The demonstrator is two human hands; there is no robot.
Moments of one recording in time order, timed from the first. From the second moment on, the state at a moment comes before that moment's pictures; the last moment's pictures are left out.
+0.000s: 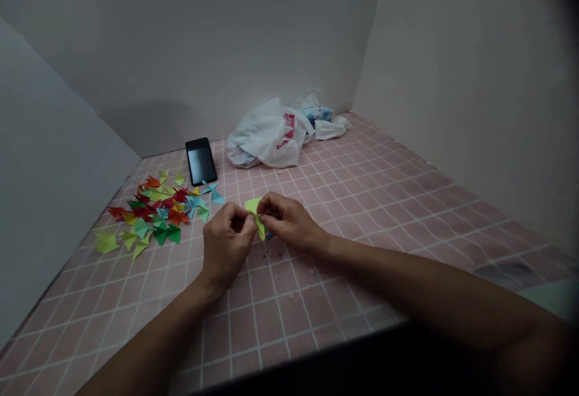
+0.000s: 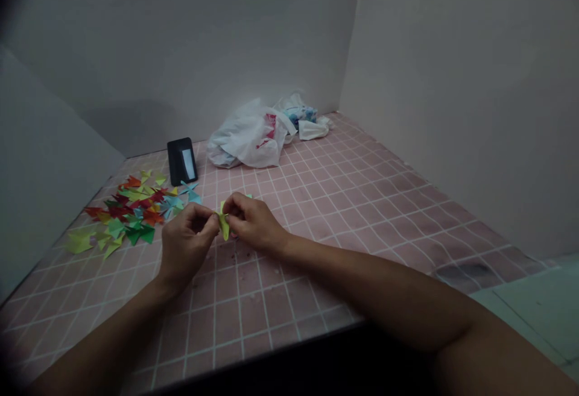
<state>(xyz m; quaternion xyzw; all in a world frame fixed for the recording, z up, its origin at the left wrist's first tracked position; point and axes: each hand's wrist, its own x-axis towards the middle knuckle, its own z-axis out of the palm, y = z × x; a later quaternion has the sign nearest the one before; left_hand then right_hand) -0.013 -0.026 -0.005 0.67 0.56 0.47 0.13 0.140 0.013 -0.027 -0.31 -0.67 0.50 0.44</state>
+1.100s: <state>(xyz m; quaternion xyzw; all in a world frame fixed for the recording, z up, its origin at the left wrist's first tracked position) -0.012 -0.023 -0.005 0.61 0.53 0.49 0.33 0.144 0.022 -0.028 -0.30 -0.64 0.57 0.42</state>
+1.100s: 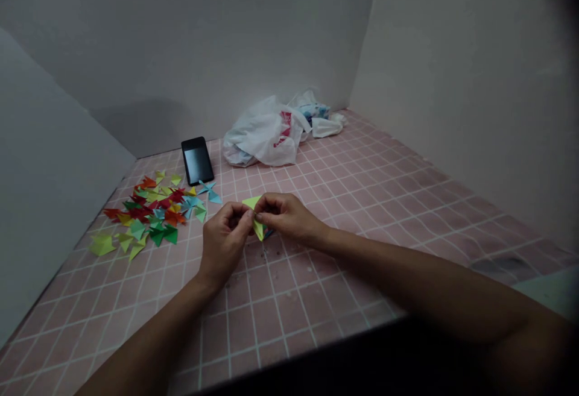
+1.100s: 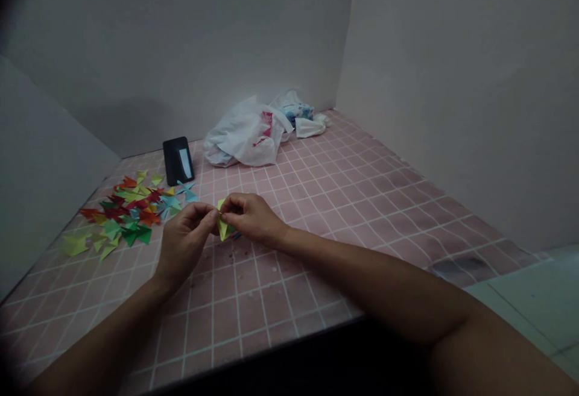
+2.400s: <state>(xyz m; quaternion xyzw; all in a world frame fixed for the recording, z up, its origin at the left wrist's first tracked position) -0.012 -0.021 -0.011 0.51 0.50 0.49 0.49 0.147 0.020 -0.020 -0.33 -0.70 0.44 0.46</state>
